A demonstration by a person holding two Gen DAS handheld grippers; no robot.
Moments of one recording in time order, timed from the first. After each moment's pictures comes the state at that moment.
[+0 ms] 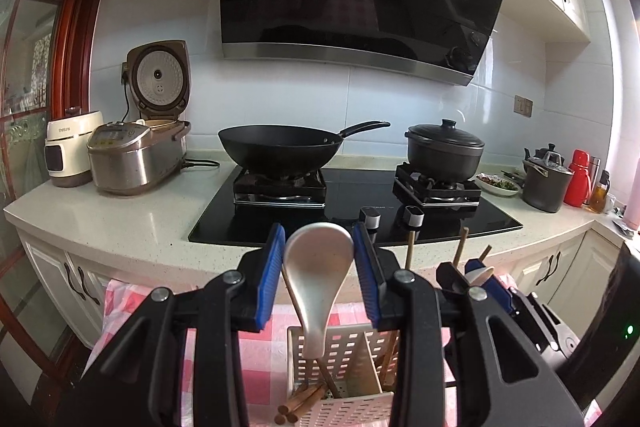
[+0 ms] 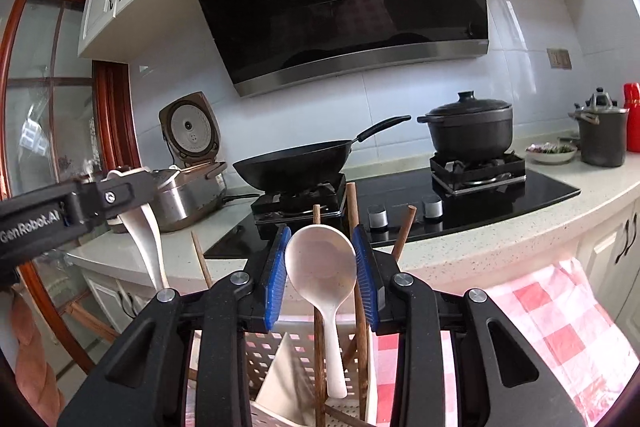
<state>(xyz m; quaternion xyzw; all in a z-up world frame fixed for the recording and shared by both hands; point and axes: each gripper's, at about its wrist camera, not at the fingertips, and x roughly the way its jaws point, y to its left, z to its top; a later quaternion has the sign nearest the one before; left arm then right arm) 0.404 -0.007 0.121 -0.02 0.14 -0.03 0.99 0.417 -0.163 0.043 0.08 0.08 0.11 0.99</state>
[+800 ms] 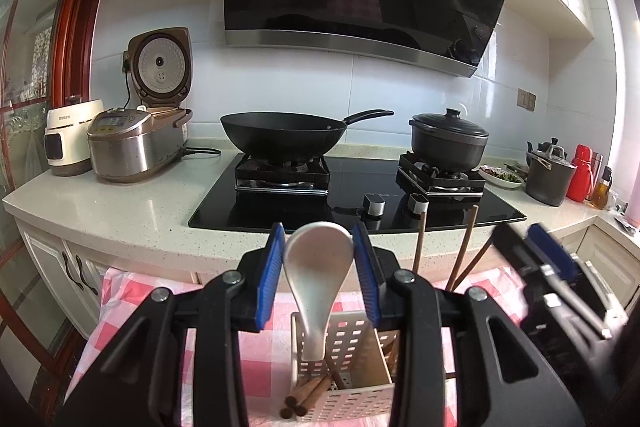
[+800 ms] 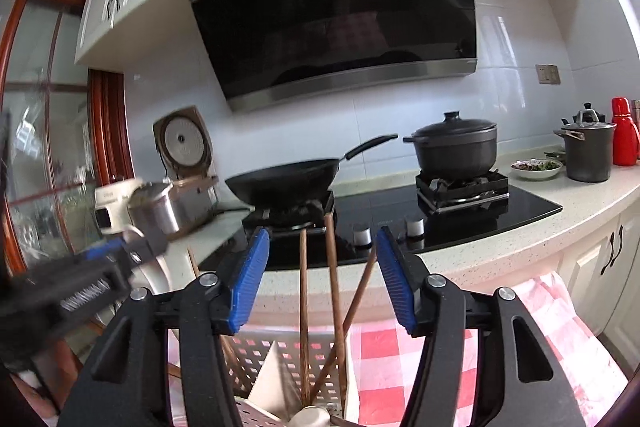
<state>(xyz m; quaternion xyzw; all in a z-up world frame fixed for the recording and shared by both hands) 0.408 -0.005 0.102 -0.02 0.16 -0.03 0.99 0.393 -0.189 0.063 0.09 0.06 0.10 0.99</state>
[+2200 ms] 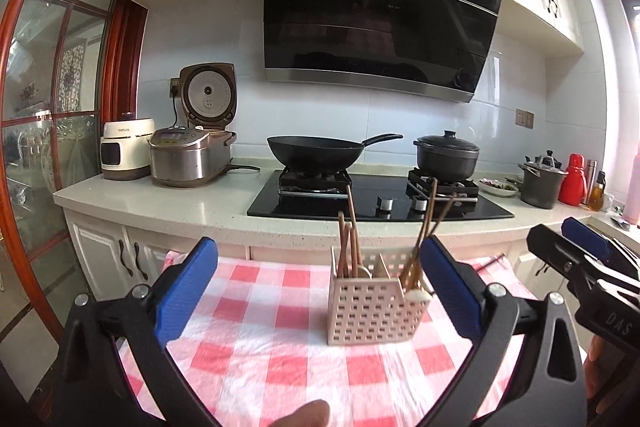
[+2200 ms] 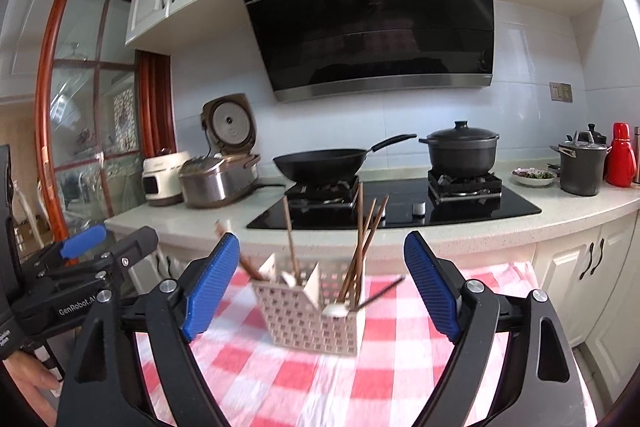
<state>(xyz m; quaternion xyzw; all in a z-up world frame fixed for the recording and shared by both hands) 0.205 0.018 0.106 -0.01 0.11 0.01 0.99 0.232 -0.199 0.081 0.05 0.09 0.15 0.98</state>
